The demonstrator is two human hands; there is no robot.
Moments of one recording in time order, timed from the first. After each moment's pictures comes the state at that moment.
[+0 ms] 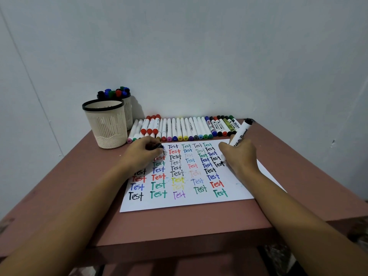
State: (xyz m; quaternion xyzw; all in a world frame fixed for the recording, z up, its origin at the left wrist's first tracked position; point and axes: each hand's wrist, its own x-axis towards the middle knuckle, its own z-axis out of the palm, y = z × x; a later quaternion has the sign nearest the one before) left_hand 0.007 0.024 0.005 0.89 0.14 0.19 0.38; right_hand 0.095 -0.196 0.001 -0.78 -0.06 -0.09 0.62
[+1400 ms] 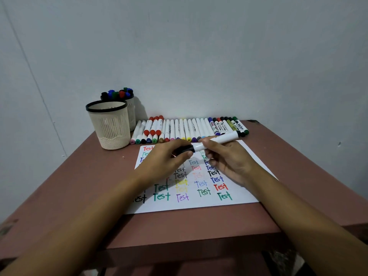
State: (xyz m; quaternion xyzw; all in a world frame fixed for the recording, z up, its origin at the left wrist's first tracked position) left_hand -0.005 -0.025 0.013 0.90 -0.08 0.25 0.34; right_hand 0.076 -0.185 0.016 -0.57 -0.22 0.23 0.76
